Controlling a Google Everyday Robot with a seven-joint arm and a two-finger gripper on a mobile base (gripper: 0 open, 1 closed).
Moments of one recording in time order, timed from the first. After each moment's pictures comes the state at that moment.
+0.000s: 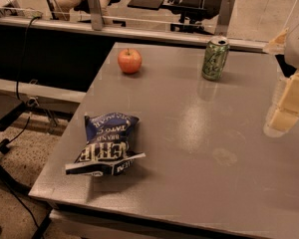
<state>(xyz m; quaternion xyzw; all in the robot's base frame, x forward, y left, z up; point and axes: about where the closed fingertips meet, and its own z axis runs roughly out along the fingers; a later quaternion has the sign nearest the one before) 0.438 -0.217 0.976 -0.60 0.78 -0.03 0.16</state>
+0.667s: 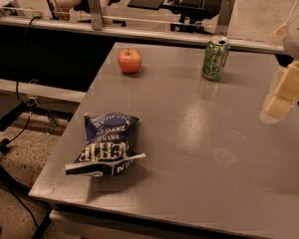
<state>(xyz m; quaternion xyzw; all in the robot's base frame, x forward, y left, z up) 0.463 -0.223 0.979 -0.59 0.79 -0.04 0.18</state>
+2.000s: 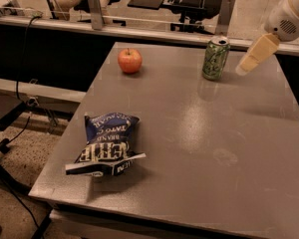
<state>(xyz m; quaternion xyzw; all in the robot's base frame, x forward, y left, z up) 0.644 -0.277 0.936 -0.47 0.84 0.01 0.26</state>
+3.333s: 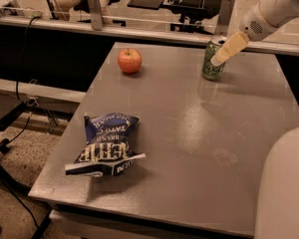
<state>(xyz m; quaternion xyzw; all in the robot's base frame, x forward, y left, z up) 0.723 -0.247 0.904 -0.43 0.85 0.07 0.30</state>
